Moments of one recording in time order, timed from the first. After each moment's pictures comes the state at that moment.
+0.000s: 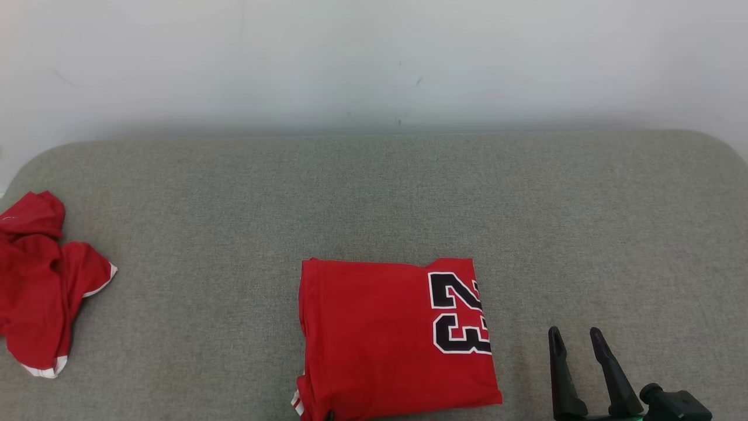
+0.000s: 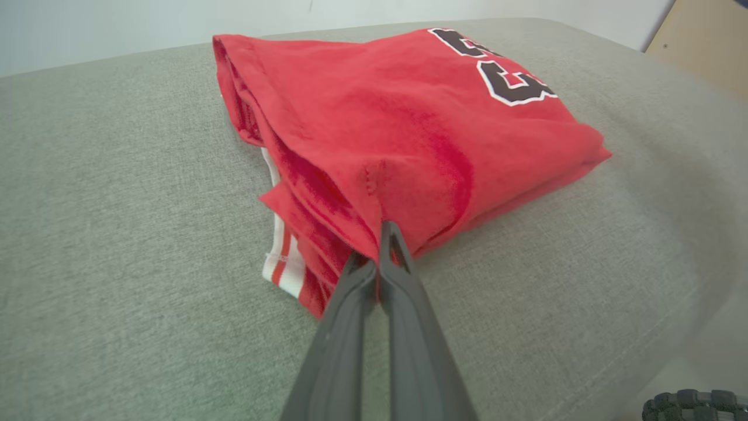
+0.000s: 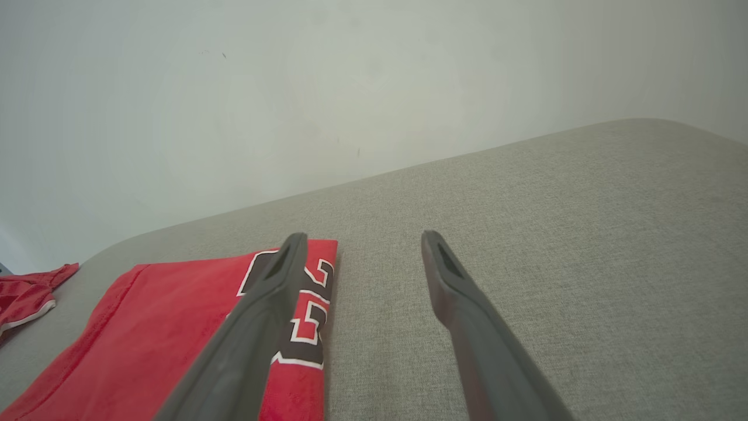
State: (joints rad) left arm -0.03 0.16 -0.46 0.39 -0.17 -0.13 -0.26; right arm 0.09 -0.05 0.02 0.11 0.29 0.13 -0.26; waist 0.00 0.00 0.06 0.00
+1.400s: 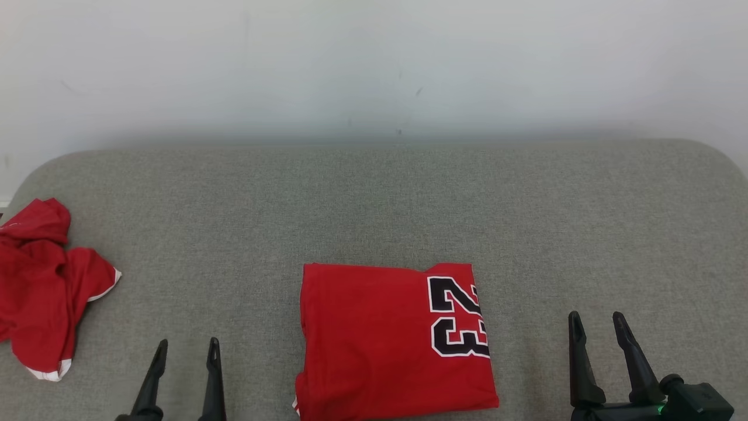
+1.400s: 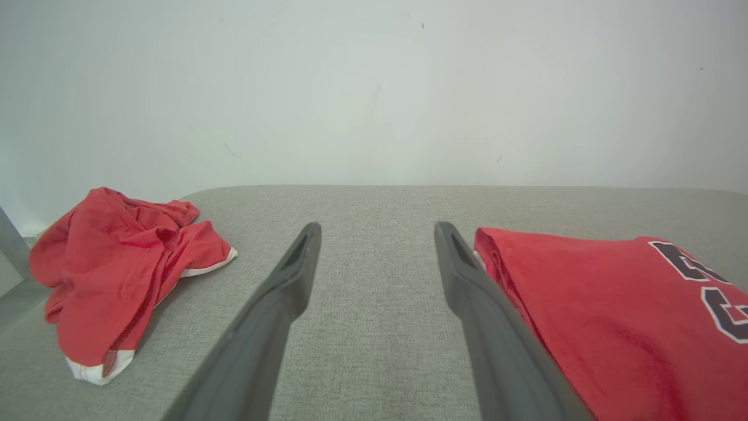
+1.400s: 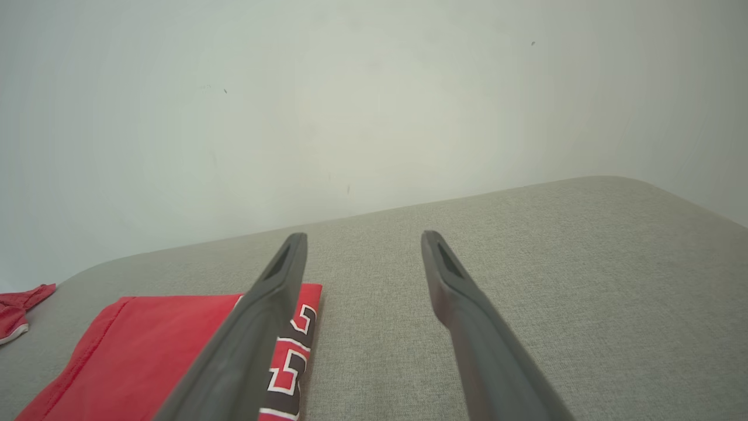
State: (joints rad) left arm 0.06 0.08 -0.03 0.10 -0.12 -0.04 -0.26; right arm 0.08 -0.05 -0.03 0.06 0.23 0.13 -0.26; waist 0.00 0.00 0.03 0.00
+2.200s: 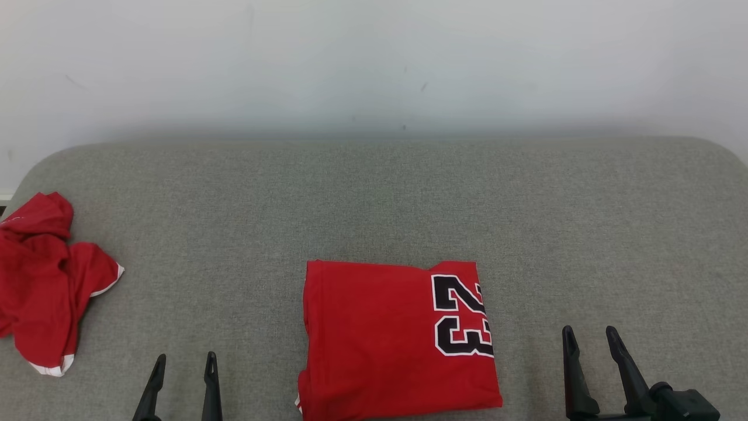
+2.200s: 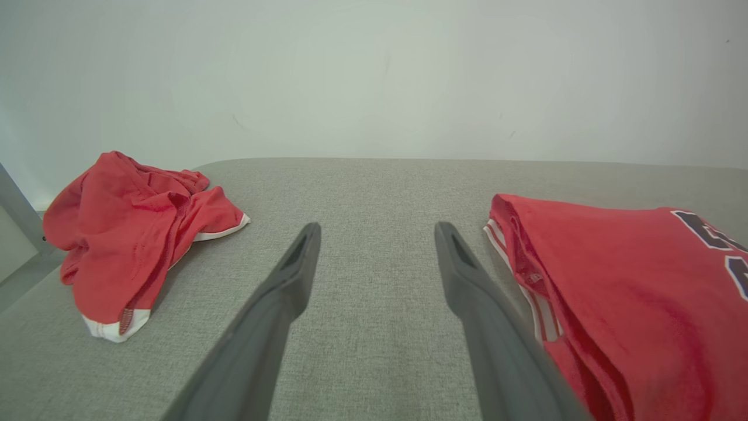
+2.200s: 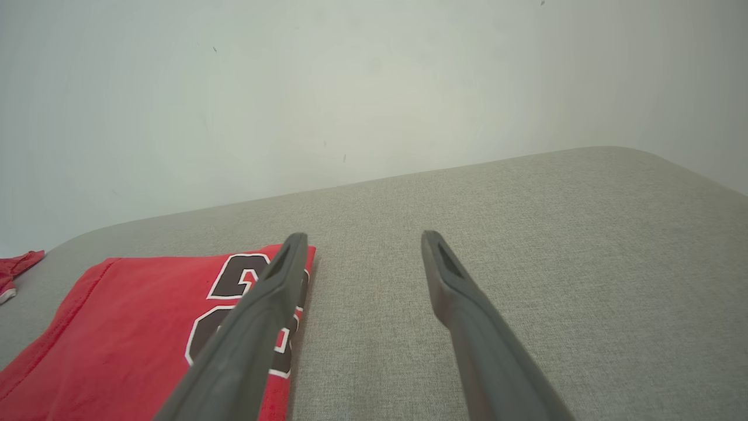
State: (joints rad) left arm 0.07 0.05 0.03 0.13 -0.08 -0.08 -0.26; right arm 0.08 -0.05 -0.03 0.12 0.21 0.13 -0.26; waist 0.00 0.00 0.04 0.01
